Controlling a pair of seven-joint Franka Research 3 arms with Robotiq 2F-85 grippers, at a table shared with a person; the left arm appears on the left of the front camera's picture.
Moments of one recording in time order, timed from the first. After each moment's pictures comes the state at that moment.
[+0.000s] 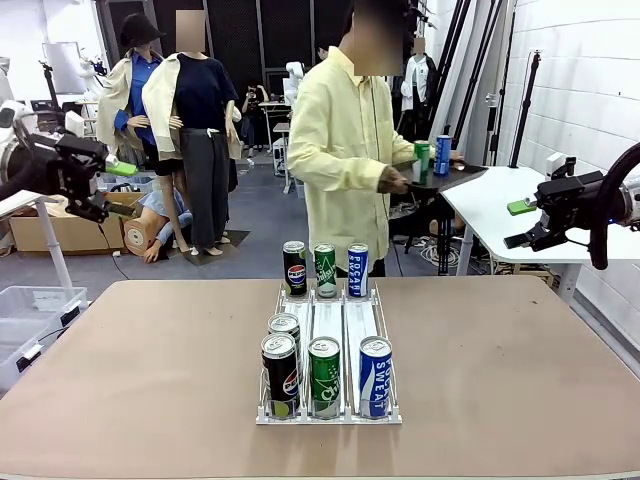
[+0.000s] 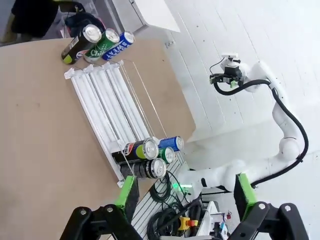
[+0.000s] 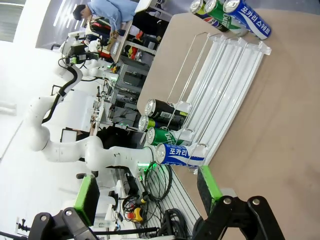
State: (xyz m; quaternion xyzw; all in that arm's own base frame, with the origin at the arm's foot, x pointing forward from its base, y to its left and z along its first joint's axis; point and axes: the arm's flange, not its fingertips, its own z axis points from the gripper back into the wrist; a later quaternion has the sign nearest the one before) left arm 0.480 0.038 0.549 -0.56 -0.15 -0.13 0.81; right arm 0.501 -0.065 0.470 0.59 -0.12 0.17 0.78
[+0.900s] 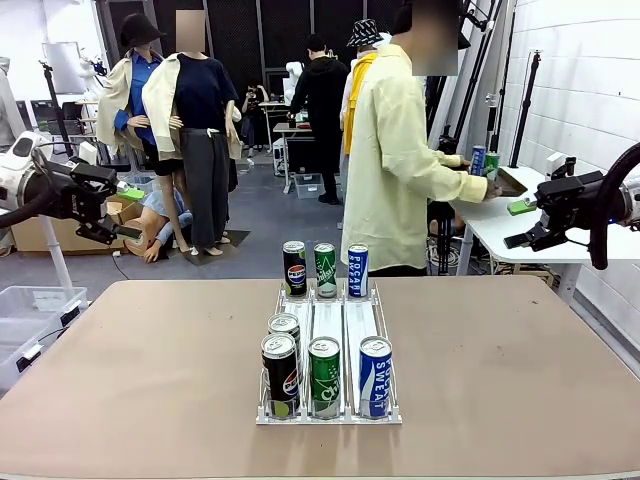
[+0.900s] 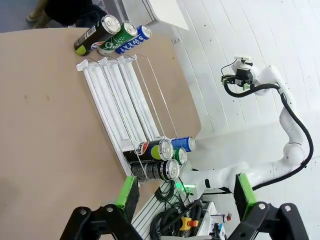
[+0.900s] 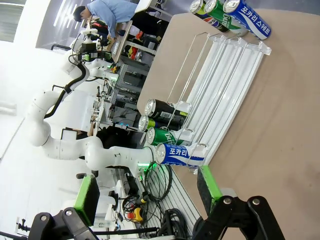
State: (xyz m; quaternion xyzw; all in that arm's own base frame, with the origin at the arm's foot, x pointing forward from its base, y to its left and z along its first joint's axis) left arm 0.501 0.042 0.508 -0.56 -0.13 -0.11 0.81; right arm 0.501 -0.065 0.470 0.59 -0.12 0.17 0.78
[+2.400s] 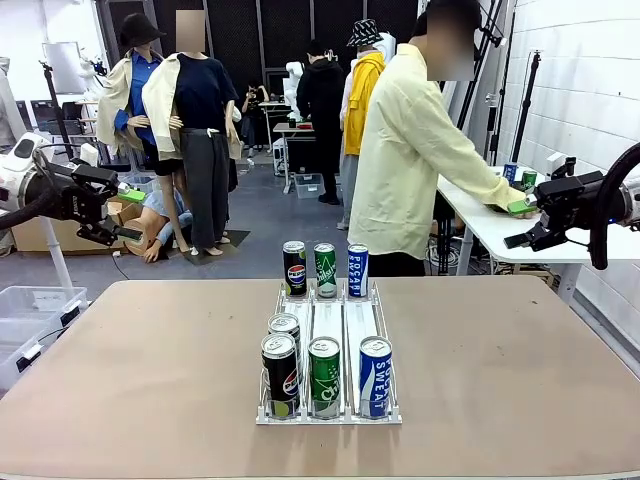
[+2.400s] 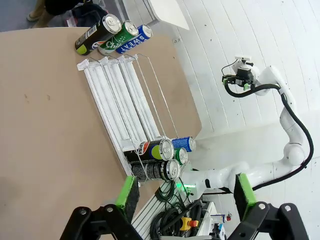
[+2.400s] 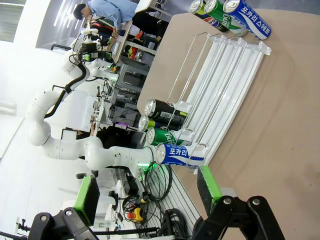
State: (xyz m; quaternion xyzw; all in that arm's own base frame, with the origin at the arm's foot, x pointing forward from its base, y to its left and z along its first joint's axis) left arm 0.501 0.043 0.508 -0.56 -0.13 -0.11 0.81; right arm 0.501 -0.065 0.470 0.59 -0.12 0.17 0.78
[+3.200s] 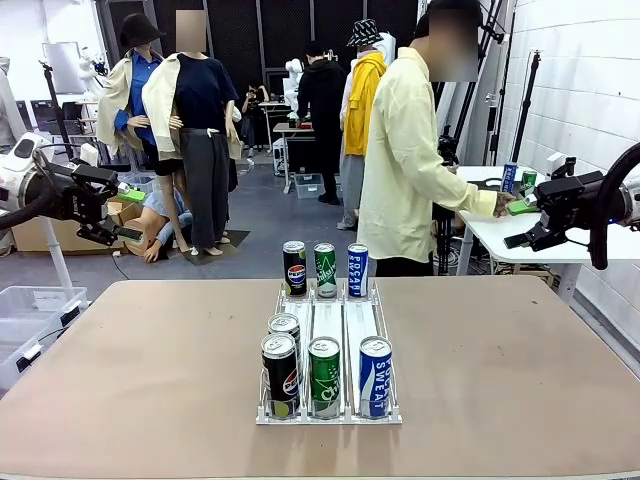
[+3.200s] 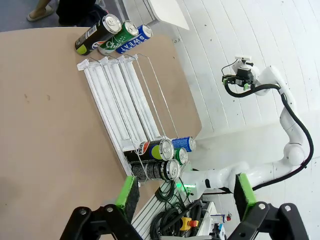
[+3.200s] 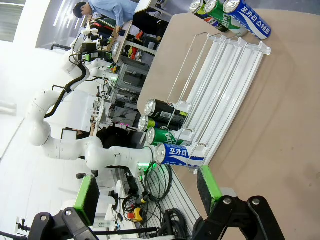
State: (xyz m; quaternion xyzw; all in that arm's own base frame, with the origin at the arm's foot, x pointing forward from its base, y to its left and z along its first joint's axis) left arm 0.501 0.043 0.508 -0.56 -0.13 -0.11 0.81; right arm 0.501 -0.065 0.470 0.59 -0.12 0.17 0.78
